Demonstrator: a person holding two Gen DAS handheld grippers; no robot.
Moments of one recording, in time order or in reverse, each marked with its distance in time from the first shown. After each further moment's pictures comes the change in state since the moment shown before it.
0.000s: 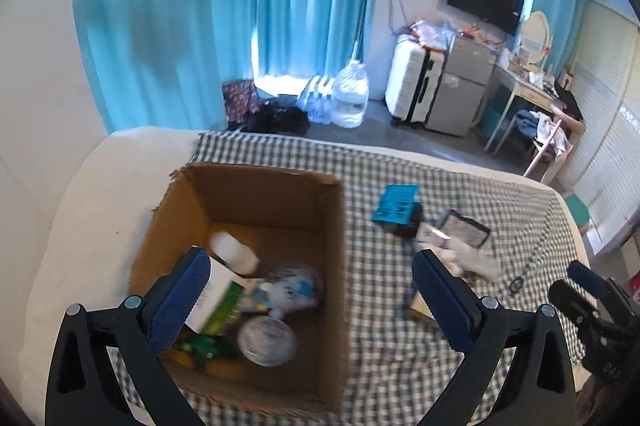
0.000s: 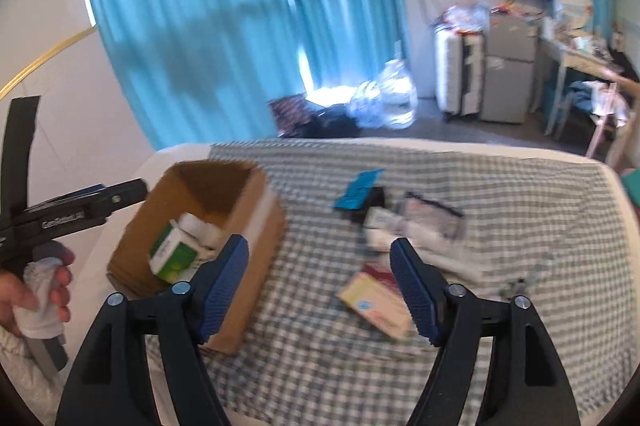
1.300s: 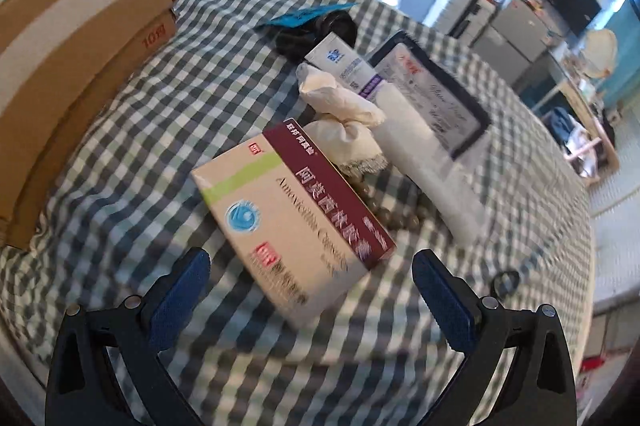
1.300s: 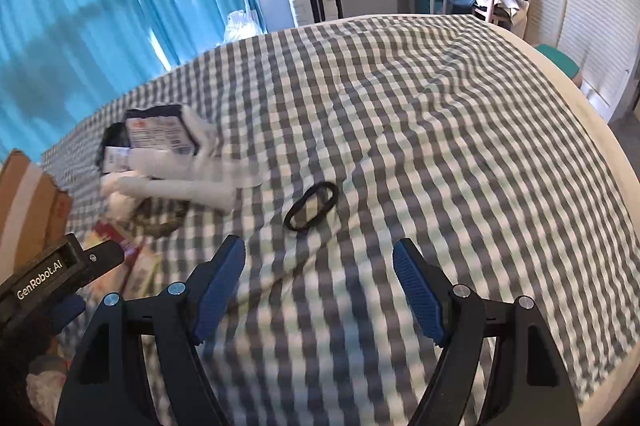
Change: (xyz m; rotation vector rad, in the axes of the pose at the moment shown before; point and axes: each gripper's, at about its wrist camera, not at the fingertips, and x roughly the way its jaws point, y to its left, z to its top) left arm 0.205 -0.210 -0.145 -0.346 0.304 0.056; right arm 0.100 -0.235 -0.111 0.290 0.150 -0.334
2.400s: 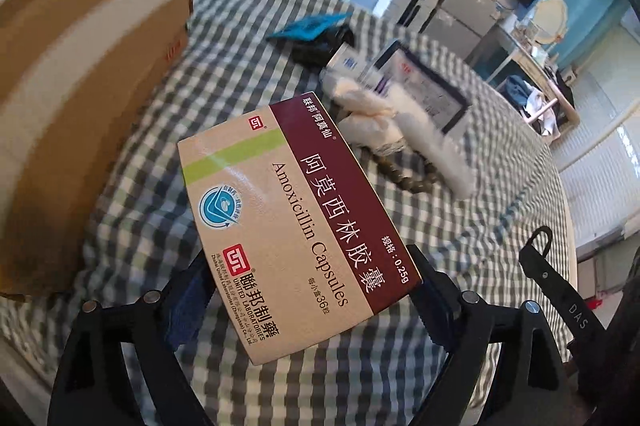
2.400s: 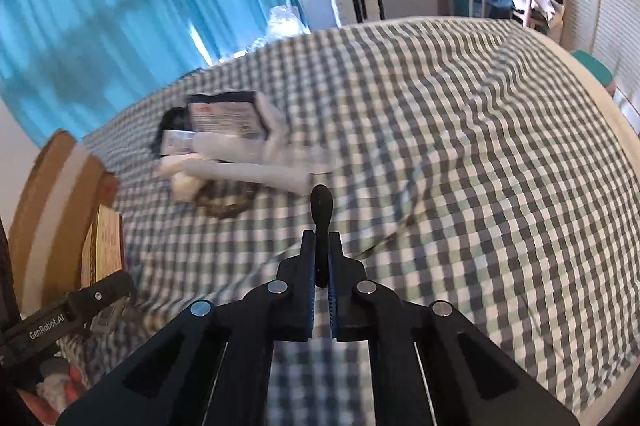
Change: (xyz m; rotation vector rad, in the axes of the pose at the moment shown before) left arm -0.051 0.070 -0.004 0.183 0.001 -0.166; right arm -0.036 0.027 -0.019 -0.041 0.002 0.151
